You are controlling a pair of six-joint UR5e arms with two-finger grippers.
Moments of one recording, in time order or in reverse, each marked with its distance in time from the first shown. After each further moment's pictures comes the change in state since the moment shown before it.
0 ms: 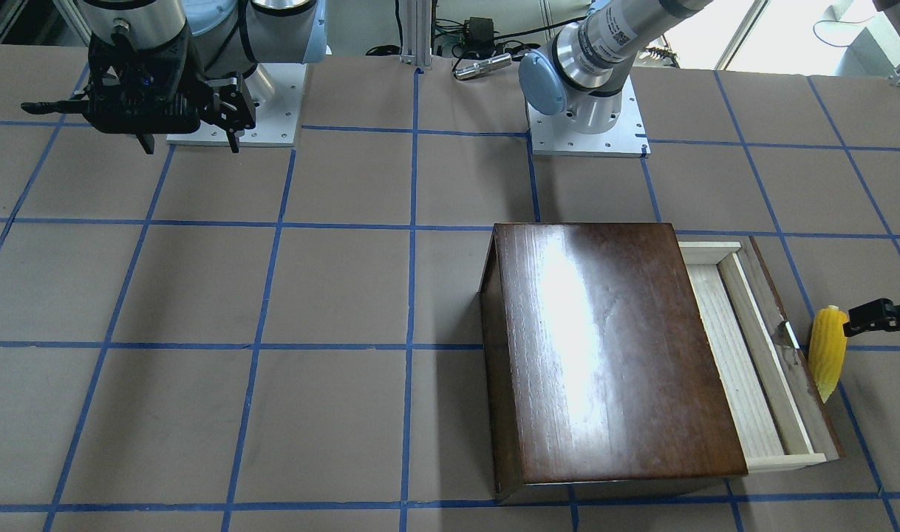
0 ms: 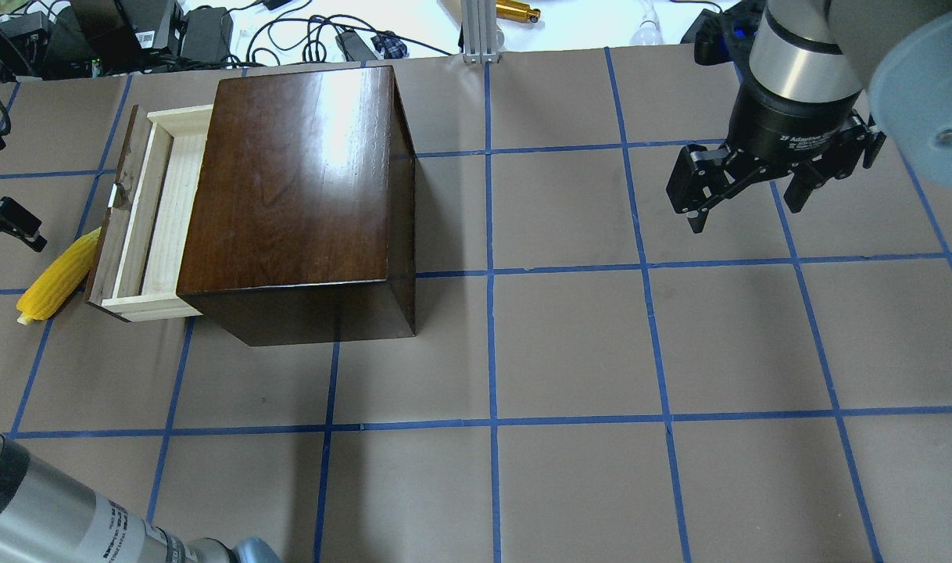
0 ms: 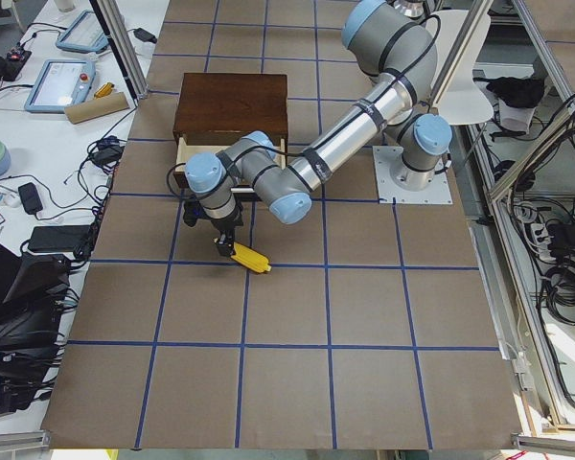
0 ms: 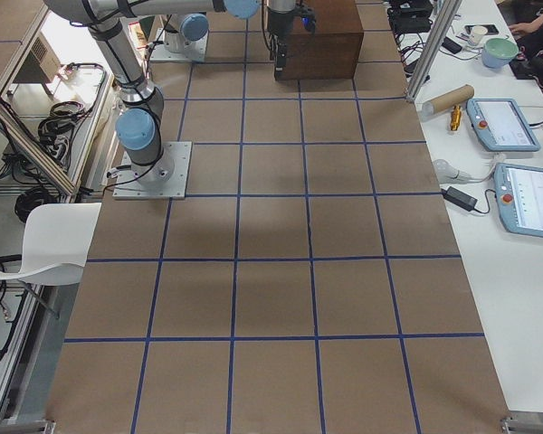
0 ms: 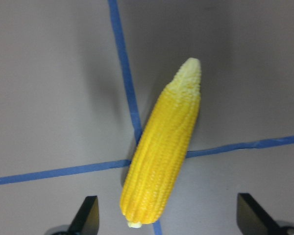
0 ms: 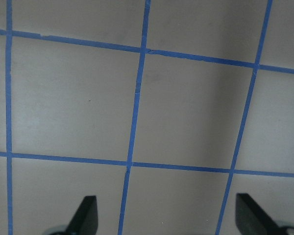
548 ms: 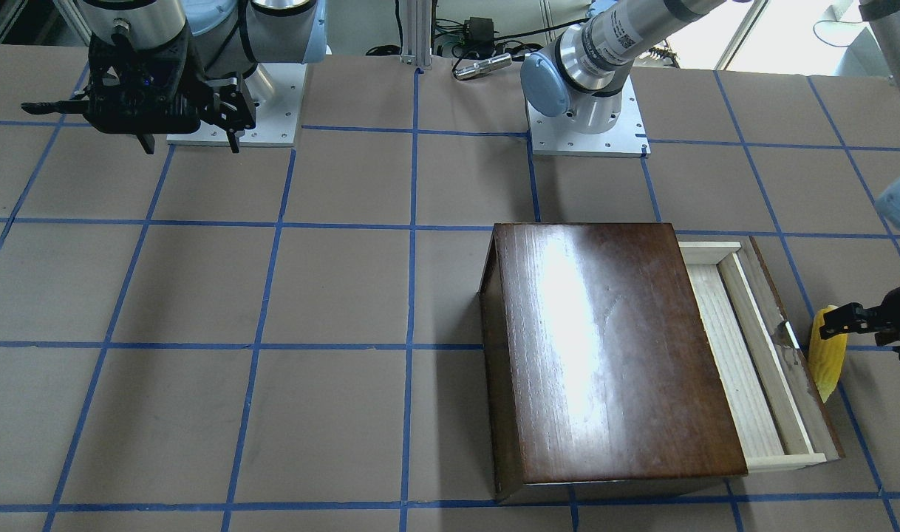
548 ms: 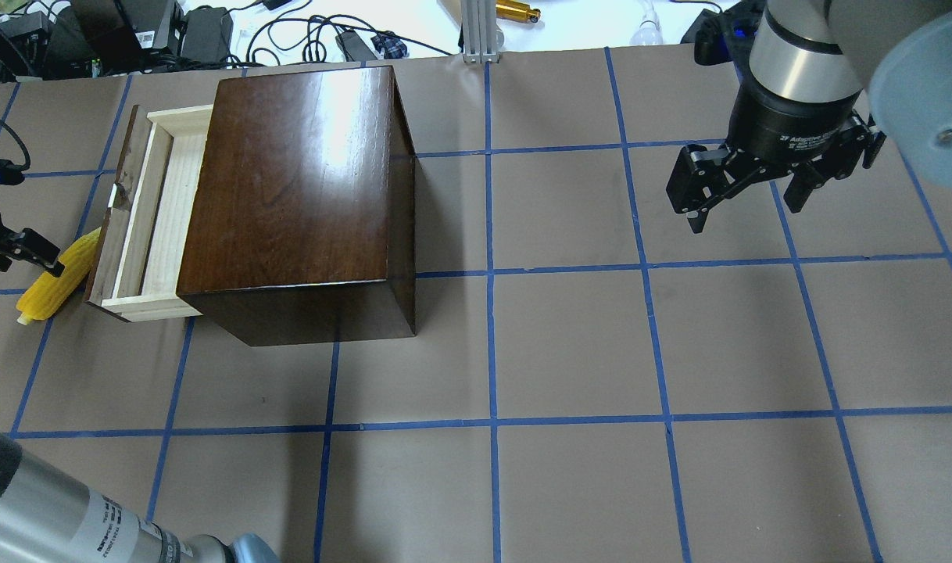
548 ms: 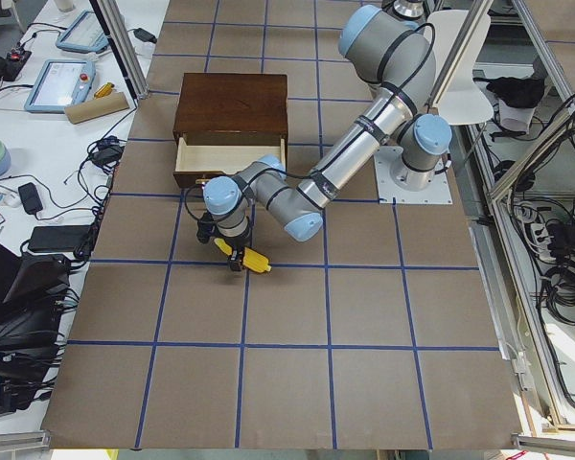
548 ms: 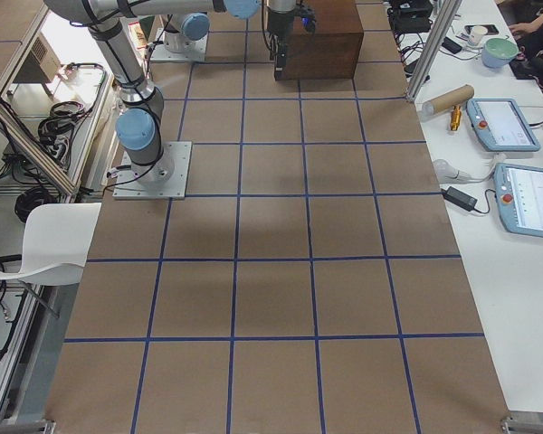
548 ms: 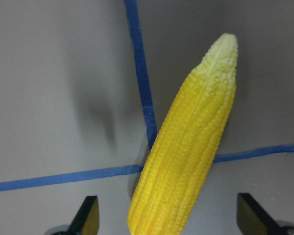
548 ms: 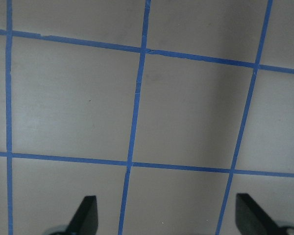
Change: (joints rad) left arm 0.025 -0.015 -0.126 0.166 -0.023 0.003; right arm 0.000 0.001 0.000 0.000 0.000 0.000
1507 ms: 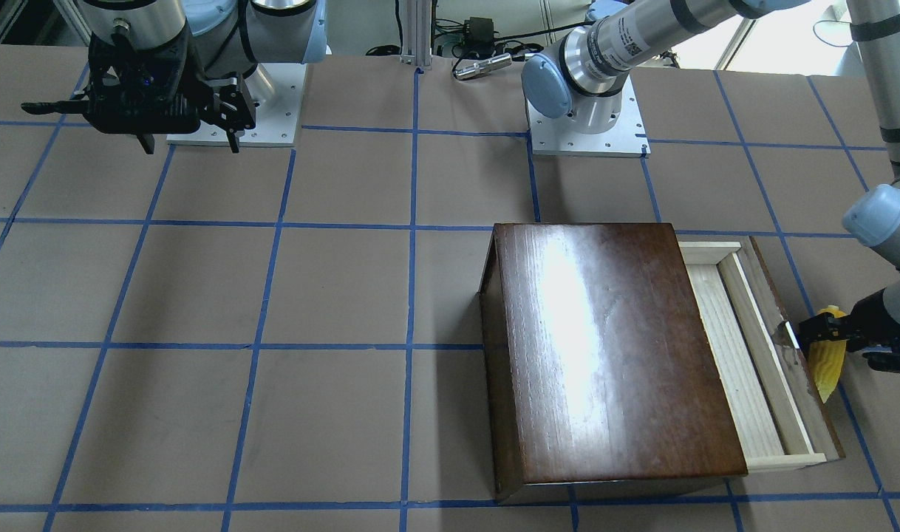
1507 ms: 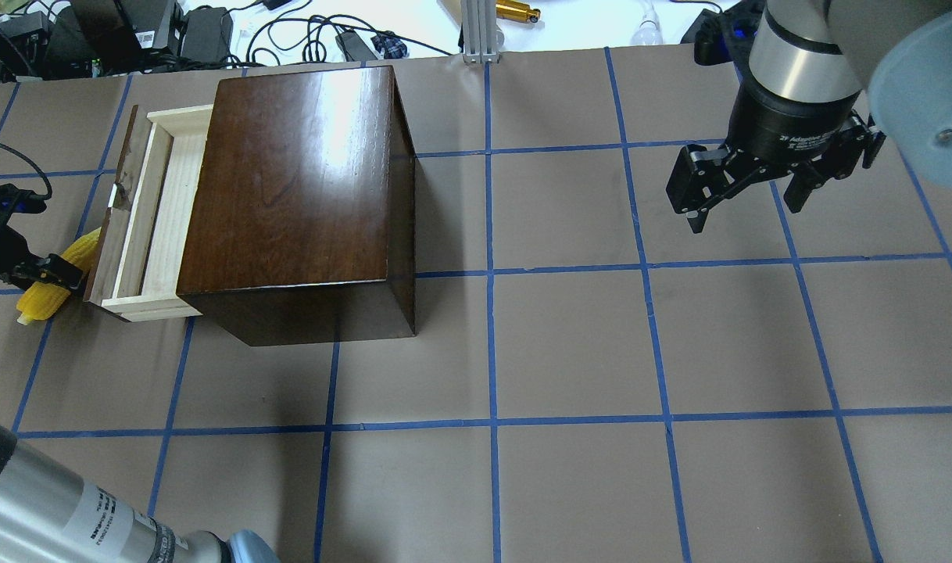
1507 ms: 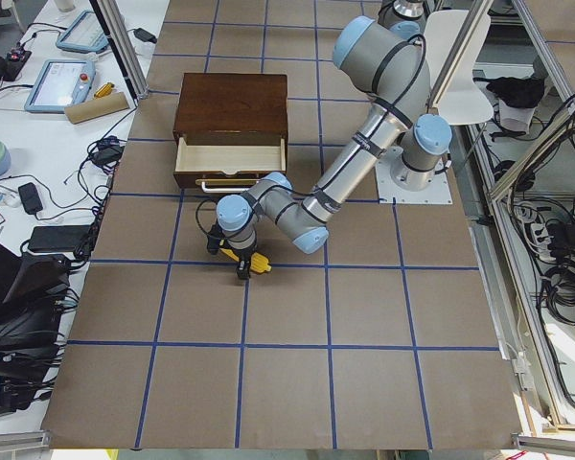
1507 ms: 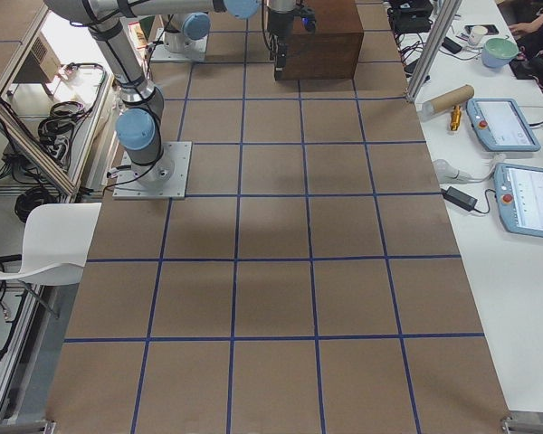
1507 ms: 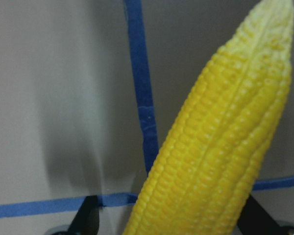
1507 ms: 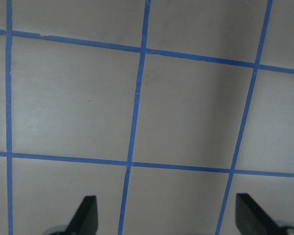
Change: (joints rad) left arm 0.024 -0.057 -0.060 0.114 -0.030 0.002; right arm 0.000 0.000 0.000 0.000 0.000 0.000
